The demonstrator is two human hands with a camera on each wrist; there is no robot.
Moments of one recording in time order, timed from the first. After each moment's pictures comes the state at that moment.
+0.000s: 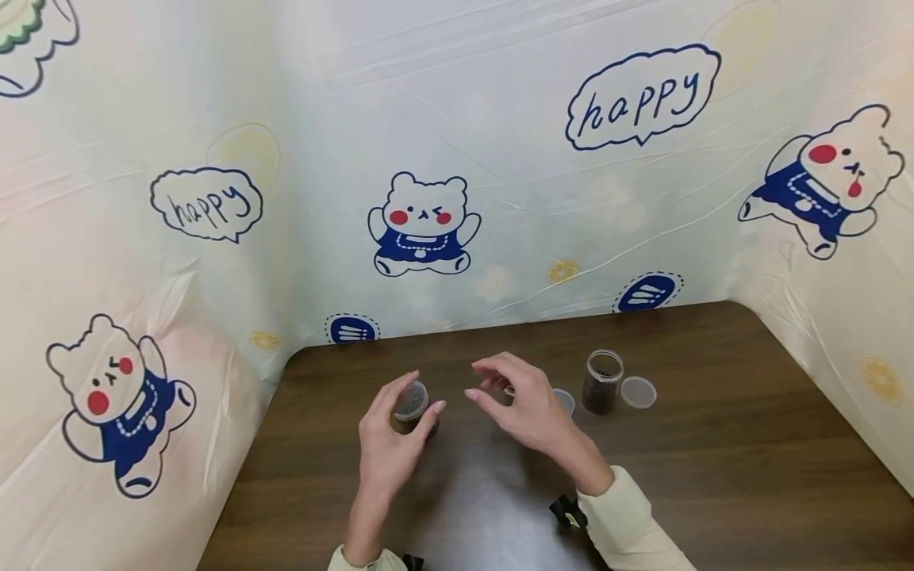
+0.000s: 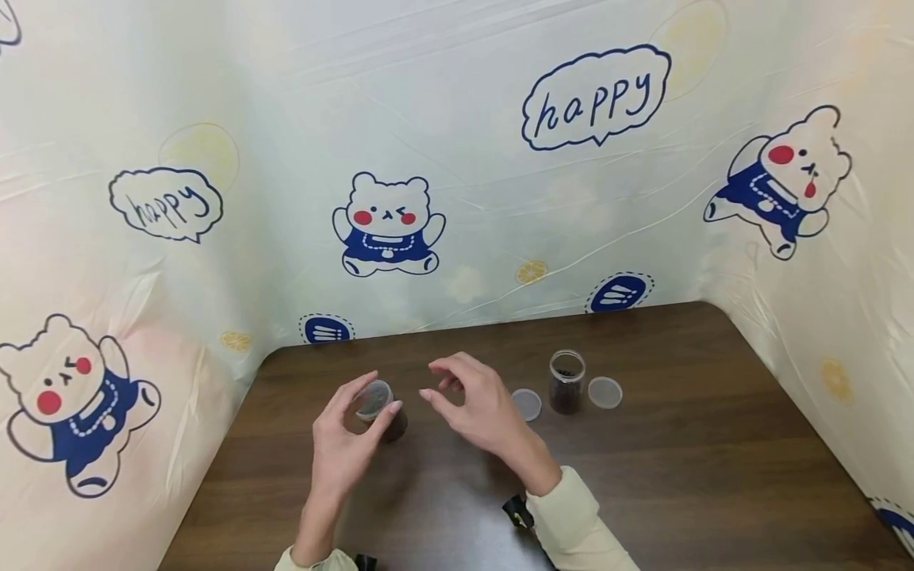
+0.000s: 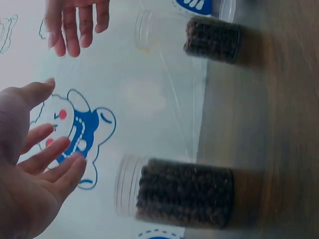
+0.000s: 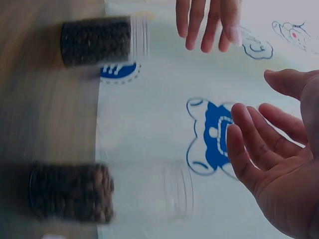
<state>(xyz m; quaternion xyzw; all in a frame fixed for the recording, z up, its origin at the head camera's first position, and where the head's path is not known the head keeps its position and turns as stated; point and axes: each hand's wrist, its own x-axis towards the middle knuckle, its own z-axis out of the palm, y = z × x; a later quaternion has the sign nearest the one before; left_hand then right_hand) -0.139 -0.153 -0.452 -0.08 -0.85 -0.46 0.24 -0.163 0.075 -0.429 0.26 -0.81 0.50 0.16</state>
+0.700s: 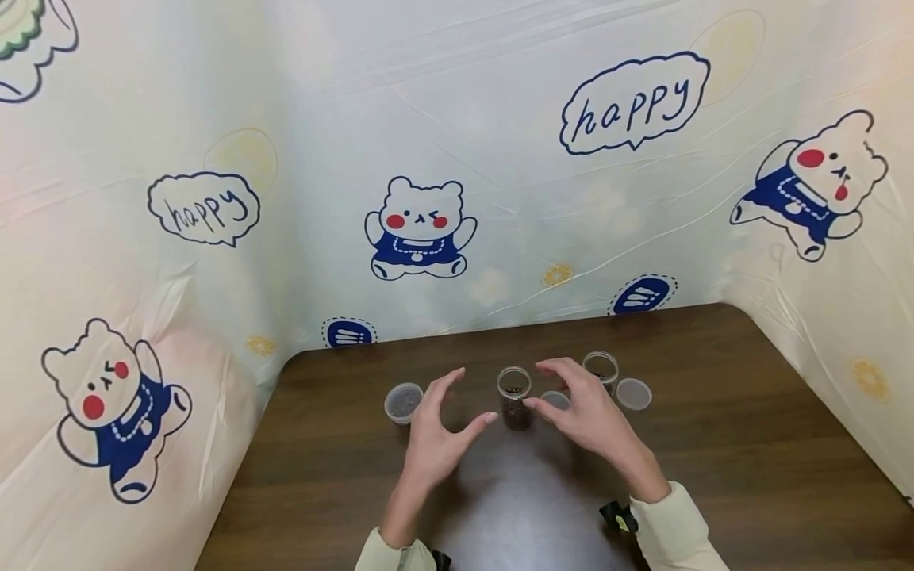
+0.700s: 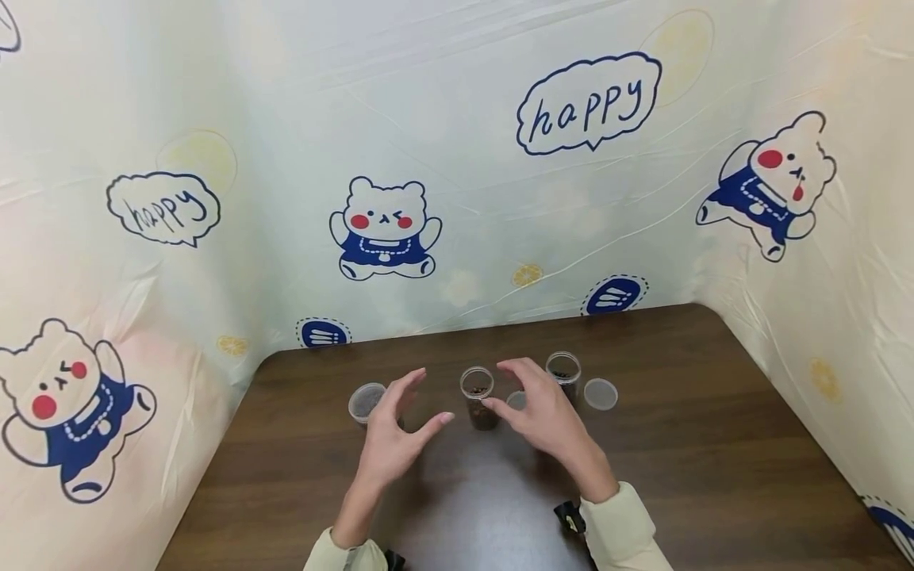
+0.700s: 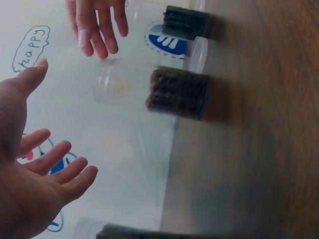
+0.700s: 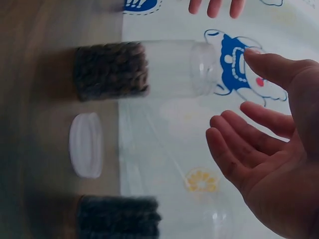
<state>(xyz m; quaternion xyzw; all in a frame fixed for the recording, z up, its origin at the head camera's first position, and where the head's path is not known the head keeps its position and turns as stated) -0.153 -0.106 -0.472 -0.13 -0.85 -0.49 0.14 -0.162 0.149 -0.459 0.18 -0.89 0.40 0.14</state>
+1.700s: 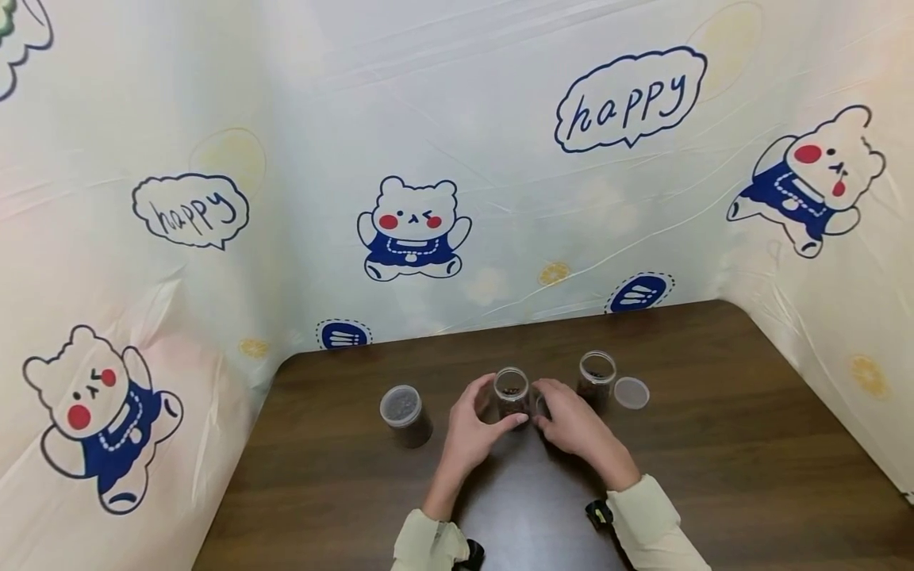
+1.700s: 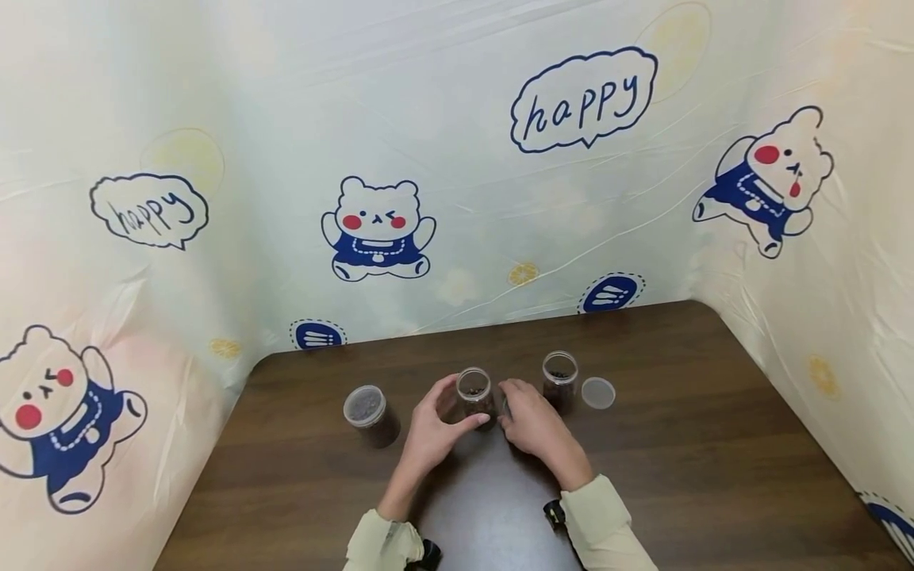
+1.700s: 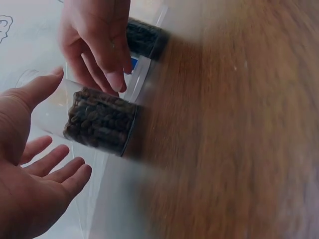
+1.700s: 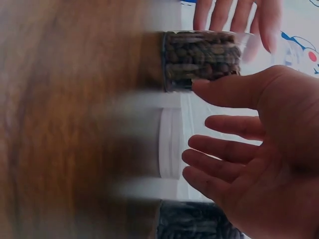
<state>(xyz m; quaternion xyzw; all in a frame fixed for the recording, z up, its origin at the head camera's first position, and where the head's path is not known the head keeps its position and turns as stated) -0.187 -0.064 -0.526 -0.11 -0.81 -0.57 0.01 -0.188 0.141 -0.513 0.13 -0.95 0.29 0.00</state>
